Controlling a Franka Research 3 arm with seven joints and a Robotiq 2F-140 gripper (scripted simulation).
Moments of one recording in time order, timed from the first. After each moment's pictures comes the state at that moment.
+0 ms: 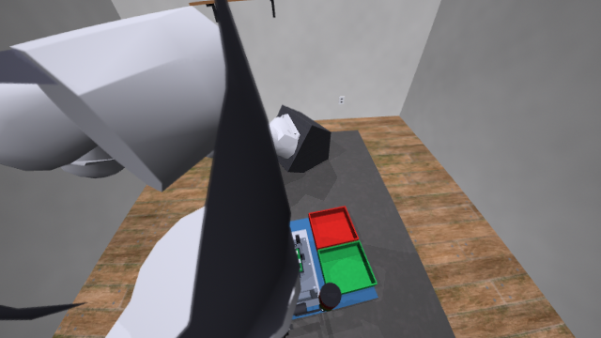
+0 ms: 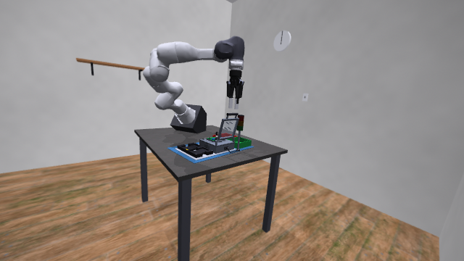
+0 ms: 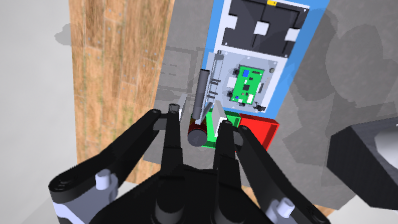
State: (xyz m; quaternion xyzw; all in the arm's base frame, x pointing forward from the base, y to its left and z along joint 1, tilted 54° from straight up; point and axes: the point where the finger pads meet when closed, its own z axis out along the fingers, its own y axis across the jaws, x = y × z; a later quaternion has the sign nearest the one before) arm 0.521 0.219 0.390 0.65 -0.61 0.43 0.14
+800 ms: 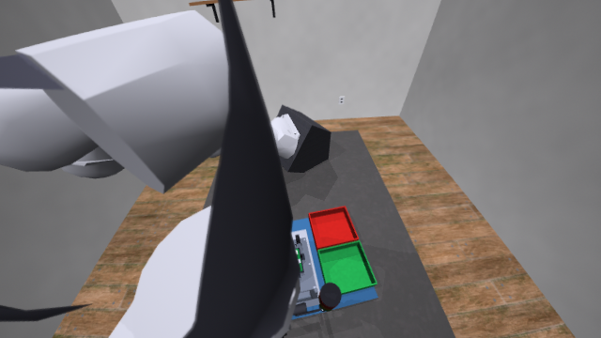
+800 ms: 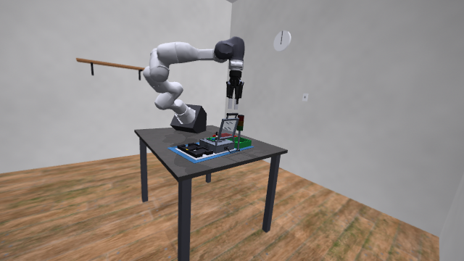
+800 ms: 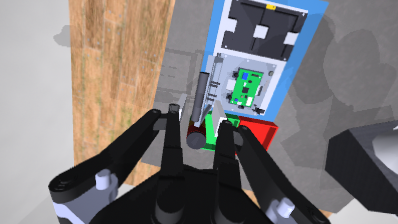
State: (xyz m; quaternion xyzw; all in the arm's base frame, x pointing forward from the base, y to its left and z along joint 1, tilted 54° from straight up) arm 0.521 0.215 0.391 0.65 -0.61 0.43 0.14
